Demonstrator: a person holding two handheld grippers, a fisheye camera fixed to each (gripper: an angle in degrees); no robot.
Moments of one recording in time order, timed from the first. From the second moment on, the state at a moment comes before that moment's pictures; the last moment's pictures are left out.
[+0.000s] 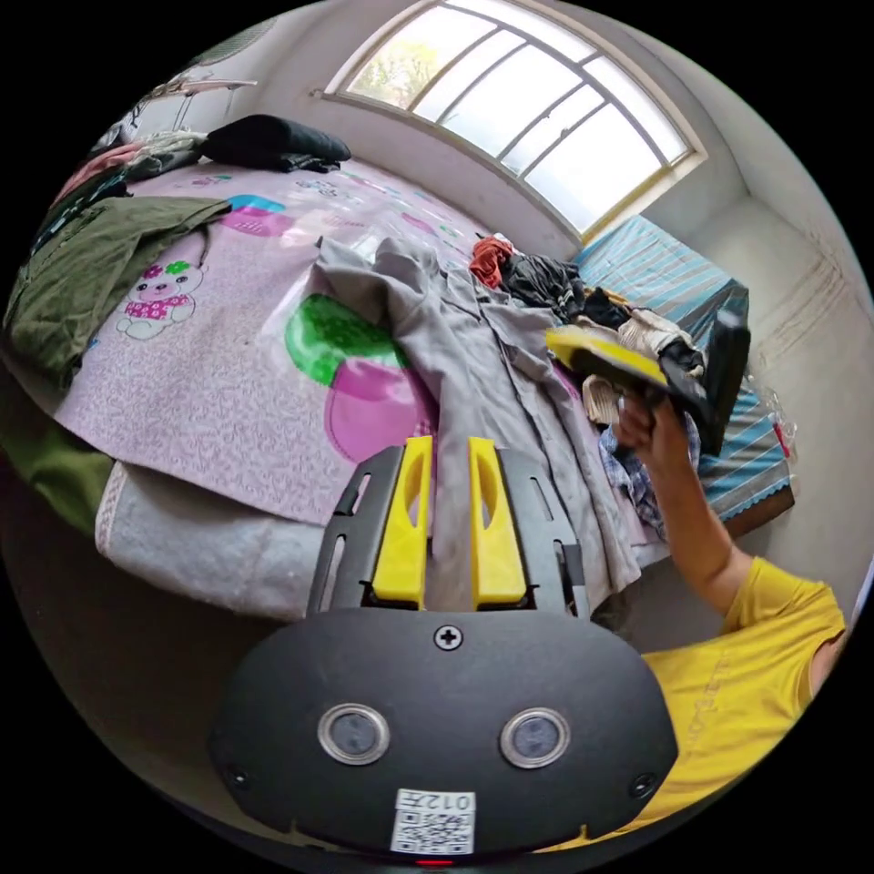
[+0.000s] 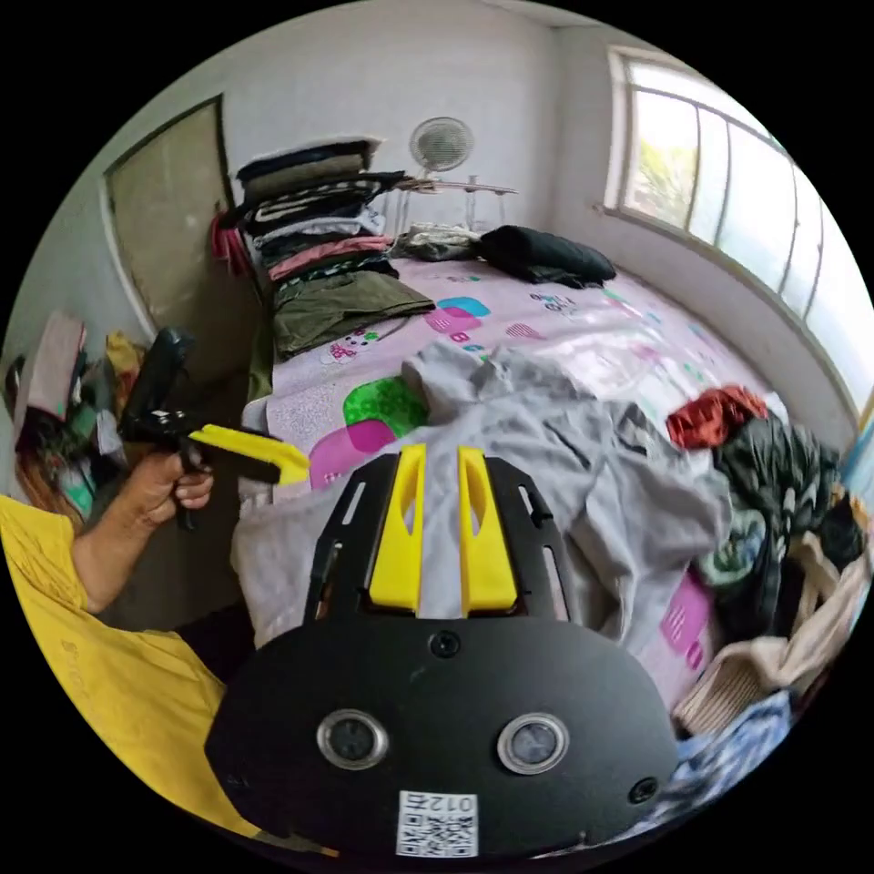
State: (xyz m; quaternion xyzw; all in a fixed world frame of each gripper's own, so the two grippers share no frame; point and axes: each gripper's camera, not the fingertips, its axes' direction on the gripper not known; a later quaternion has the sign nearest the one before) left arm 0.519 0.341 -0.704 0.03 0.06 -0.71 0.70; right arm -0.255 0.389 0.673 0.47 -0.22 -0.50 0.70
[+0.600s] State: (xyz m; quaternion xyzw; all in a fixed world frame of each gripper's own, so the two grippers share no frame) left arm 0.561 0.297 -0.698 -0.09 -0.01 -0.62 0.78; right arm -0.501 0.410 0.610 0.43 0.20 -0.63 0.62
